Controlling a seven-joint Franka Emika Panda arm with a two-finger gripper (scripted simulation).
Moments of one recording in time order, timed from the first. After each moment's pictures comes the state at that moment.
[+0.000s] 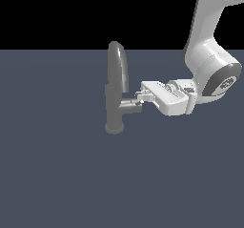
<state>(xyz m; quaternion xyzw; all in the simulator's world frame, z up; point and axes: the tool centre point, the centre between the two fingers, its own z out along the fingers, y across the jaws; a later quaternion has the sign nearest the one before) -0.040 -0.053 0.154 -0.55 0.44 0.54 0.46</state>
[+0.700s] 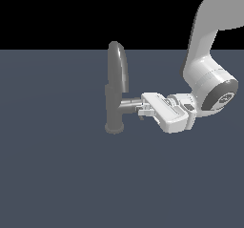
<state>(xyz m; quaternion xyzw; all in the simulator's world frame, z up) -0.055 -0.057 0.110 -0.56 0.44 0.54 0.46</state>
